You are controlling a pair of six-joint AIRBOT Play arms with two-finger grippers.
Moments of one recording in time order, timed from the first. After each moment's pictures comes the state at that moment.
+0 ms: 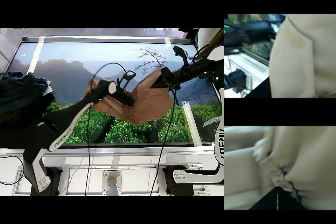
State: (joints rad) left arm -0.71 -1.93 1.75 1.17 -0.84 -1.32; right arm -0.08 -1.44 1.61 -0.83 1.64 1.55
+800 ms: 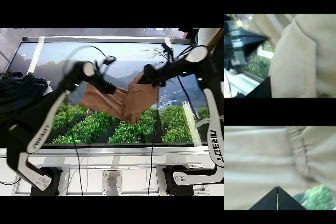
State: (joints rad) left arm -0.46 -1.71 1.76 1.24 -1.21 -1.32; right arm 0.13 -1.47 1.61 -0.93 1.37 1.73
